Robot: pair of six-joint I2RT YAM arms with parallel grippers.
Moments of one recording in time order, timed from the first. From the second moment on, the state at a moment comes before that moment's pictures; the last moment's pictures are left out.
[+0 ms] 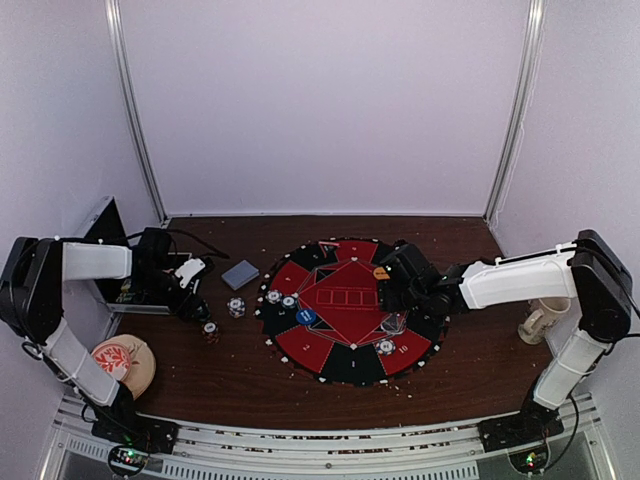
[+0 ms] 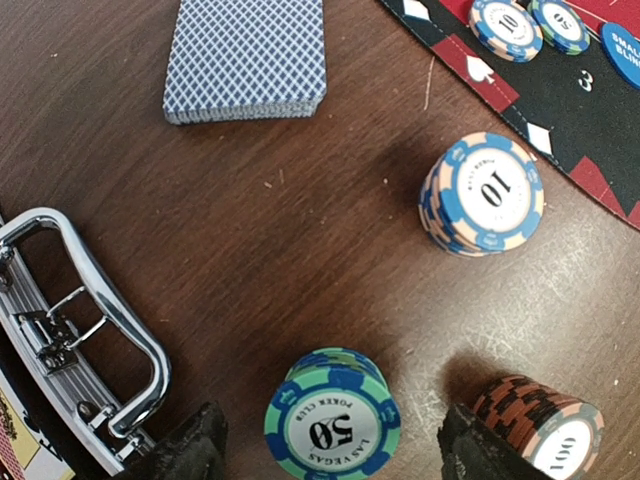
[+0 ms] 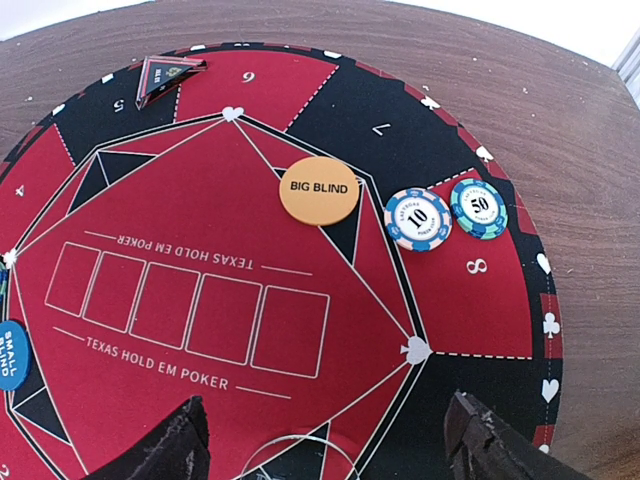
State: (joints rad) left arm -0.12 1.57 0.85 -0.44 0.31 0.58; right arm 0.82 1.65 0.94 -0.16 0.54 0.53
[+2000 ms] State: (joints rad) left arm -0.64 1.62 1.29 -0.59 0.32 0.60; right arm 0.52 1.23 0.61 -0.14 0.57 0.57
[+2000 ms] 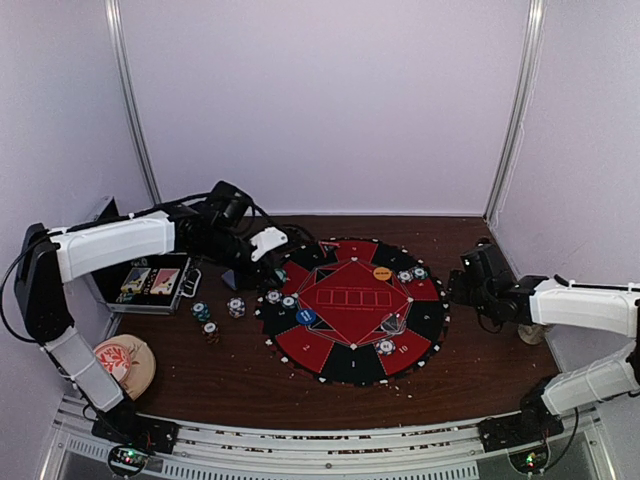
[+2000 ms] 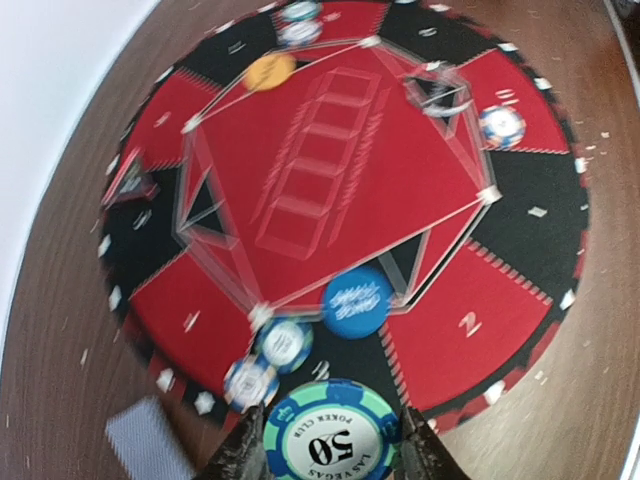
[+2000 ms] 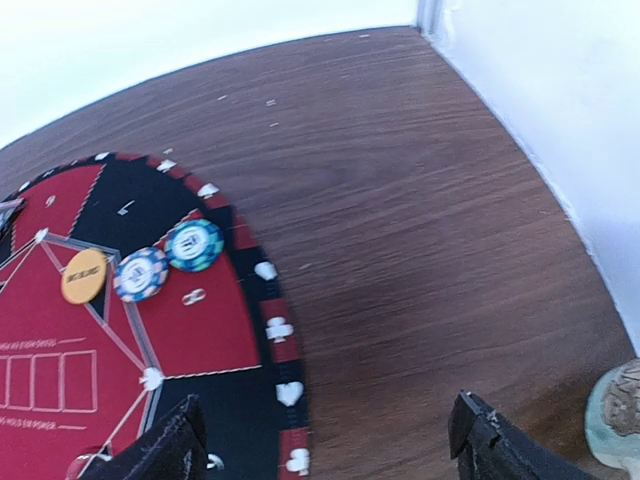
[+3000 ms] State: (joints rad) left arm -1.16 2.30 1.91 -0.67 0.31 0.60; right arm 0.43 1.16 0.54 -0.09 0.58 0.58
